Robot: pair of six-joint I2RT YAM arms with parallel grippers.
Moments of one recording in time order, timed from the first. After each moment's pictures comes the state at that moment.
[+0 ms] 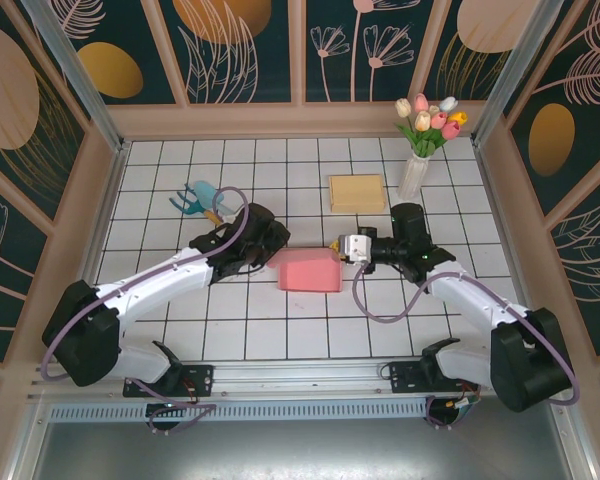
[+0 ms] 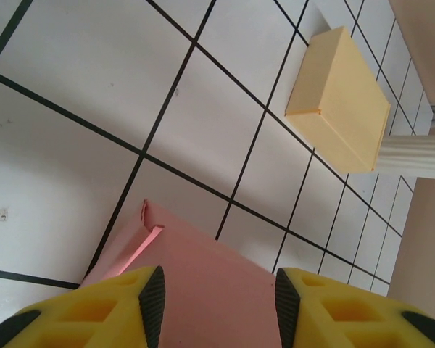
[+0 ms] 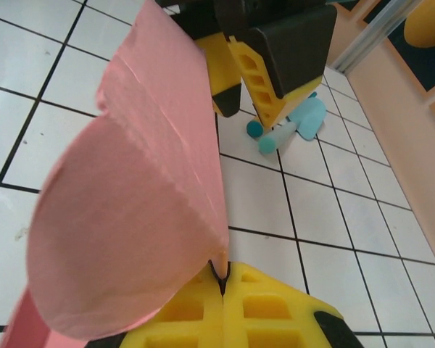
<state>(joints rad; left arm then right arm) -0.76 1.40 0.93 -0.31 -0.10 -1.36 0.41 1.20 0.62 0.00 -0.81 -1.03</state>
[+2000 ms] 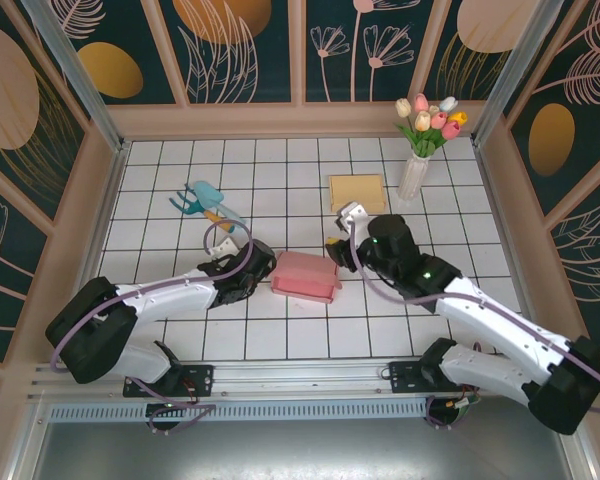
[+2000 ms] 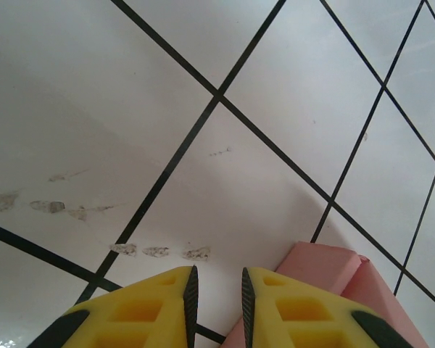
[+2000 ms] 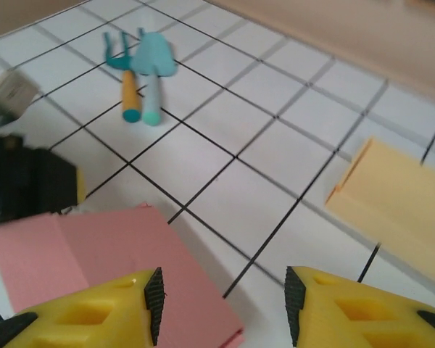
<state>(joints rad) -0.81 1.42 0.65 -0.22 -0.37 -1.45 0.79 1.01 0.77 -0.27 0.08 0.06</state>
